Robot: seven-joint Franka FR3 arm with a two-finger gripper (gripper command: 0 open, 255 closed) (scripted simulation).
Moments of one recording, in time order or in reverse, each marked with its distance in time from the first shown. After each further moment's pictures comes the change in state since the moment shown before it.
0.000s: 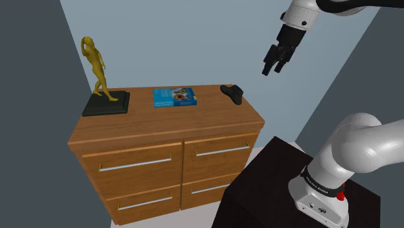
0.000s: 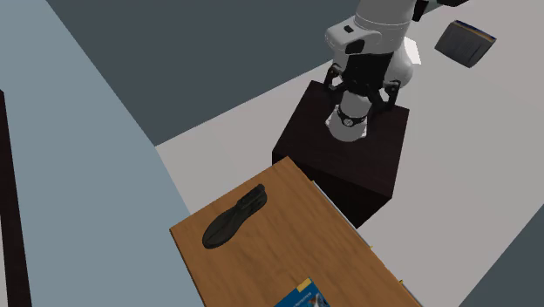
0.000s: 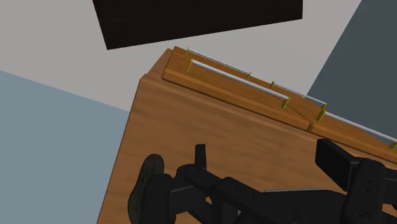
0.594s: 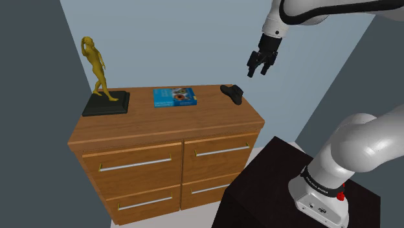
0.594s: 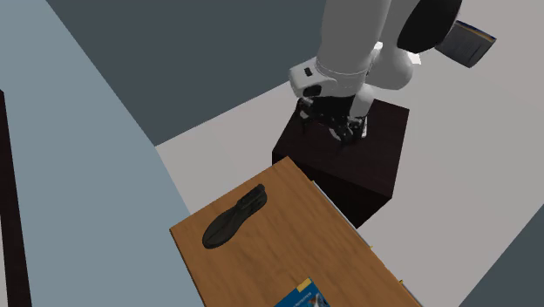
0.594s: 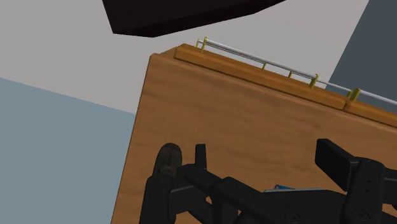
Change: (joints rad) arm -0.032 0.265 -0.042 0.077 -0.029 0.137 -0.003
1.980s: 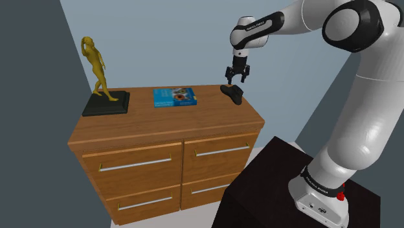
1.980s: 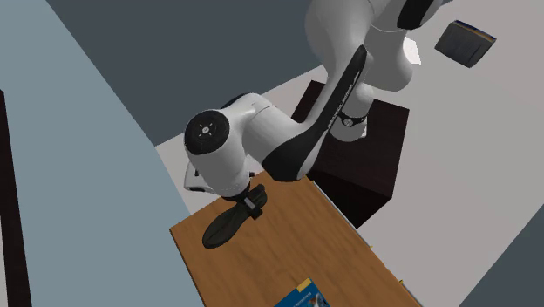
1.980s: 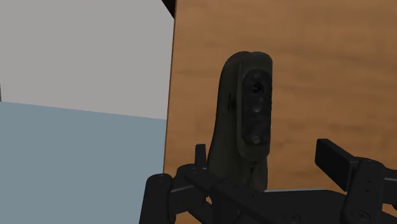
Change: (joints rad) arm -0.097 0.804 -0.112 0.515 0.026 0.143 -0.026
